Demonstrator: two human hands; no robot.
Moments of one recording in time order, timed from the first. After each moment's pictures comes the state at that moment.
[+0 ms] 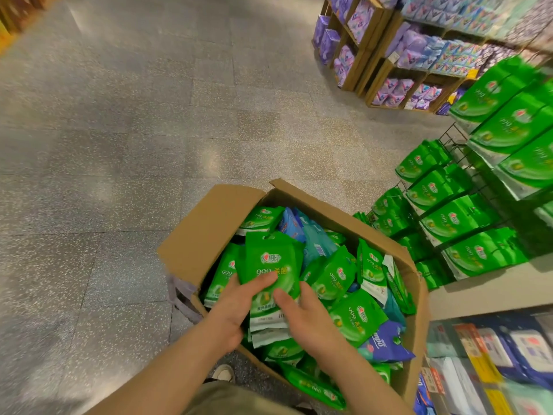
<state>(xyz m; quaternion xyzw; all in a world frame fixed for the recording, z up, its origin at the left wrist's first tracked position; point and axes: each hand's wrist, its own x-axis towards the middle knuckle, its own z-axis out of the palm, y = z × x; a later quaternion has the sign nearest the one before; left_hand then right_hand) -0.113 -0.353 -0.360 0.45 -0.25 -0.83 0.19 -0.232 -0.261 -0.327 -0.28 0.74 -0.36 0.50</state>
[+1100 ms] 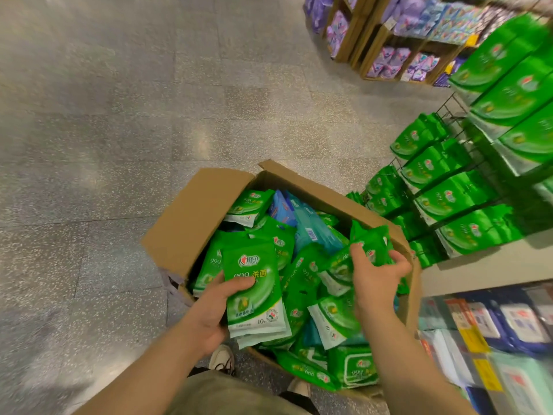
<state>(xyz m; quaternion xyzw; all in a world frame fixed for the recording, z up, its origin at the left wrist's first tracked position) -0.099 -0.352 -0.372 0.46 -0.18 -0.86 0.15 -0.338 -0.256 -0.352 0.04 0.82 -0.55 0.18</state>
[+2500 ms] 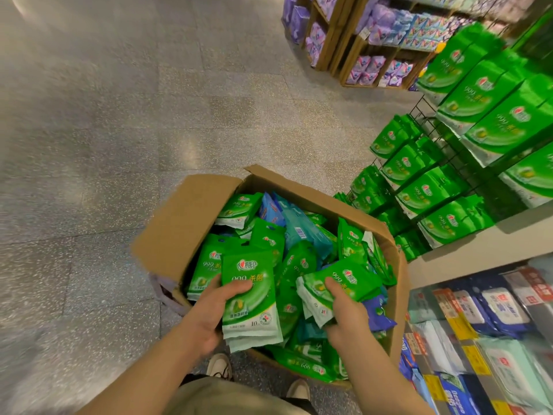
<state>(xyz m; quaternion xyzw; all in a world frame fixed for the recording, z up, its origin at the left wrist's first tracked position) -0.099 -0.343 -0.382 0.46 -0.24 -0.85 0.14 -0.296 -0.214 -0.387 0.25 0.67 -0.59 0.37</state>
